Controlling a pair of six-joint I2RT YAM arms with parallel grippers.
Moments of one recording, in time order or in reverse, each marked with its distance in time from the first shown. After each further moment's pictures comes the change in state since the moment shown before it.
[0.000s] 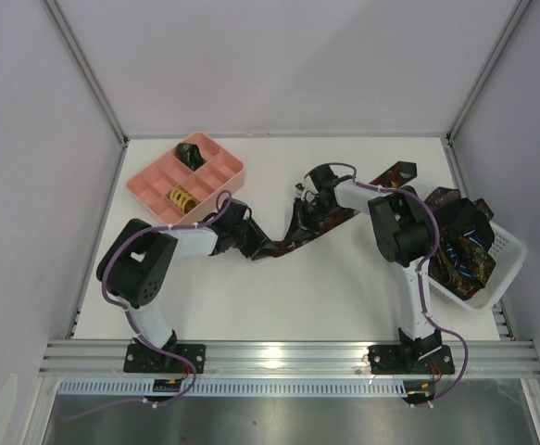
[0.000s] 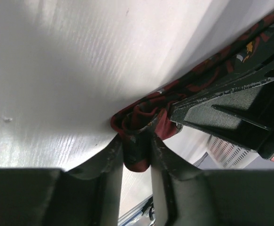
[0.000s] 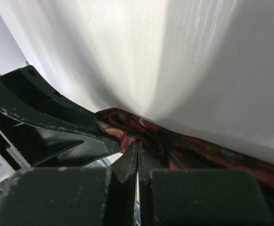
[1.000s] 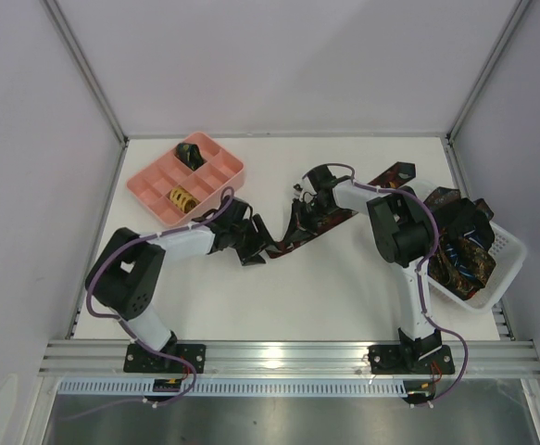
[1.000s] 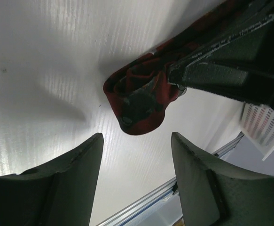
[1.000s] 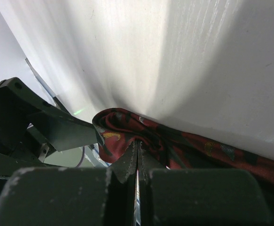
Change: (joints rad) left arm -0.027 -0.105 0.035 -0.206 0.003 0.205; right arm 0.011 0.000 0.000 0.000 -0.003 0.003
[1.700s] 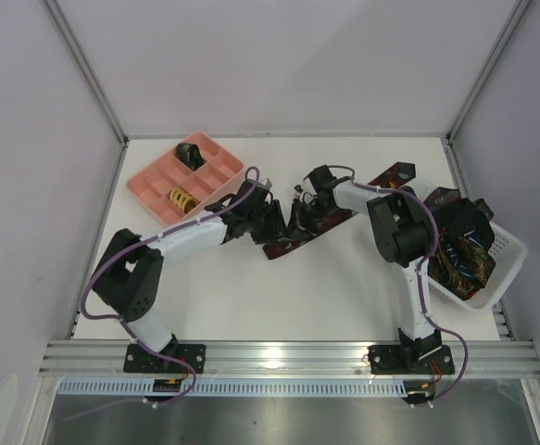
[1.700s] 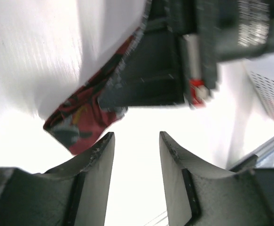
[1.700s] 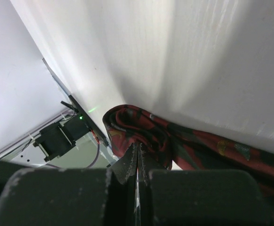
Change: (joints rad) left arm -0.117 0.037 0.232 -0.092 -0.161 0.241; right arm 0.001 0.001 -0.006 0.011 -0.064 0.064
